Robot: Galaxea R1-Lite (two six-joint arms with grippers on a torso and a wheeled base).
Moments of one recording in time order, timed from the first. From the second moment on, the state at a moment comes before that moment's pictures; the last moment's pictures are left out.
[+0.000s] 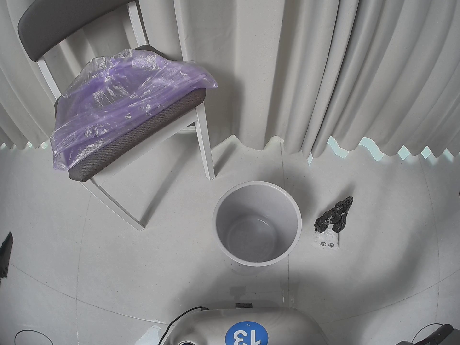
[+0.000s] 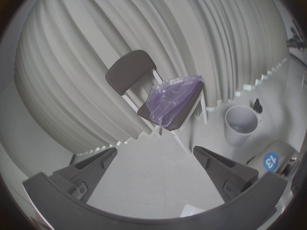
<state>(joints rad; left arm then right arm) -0.04 0.58 -0.65 0.23 0.27 0.50 -0.01 0.67 -0.57 -0.10 0.15 -0.13</state>
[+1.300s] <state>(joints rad) 0.05 1.43 -0.91 -0.15 0.35 0.61 0.04 0.90 -0.70 -0.38 0.31 0.32</state>
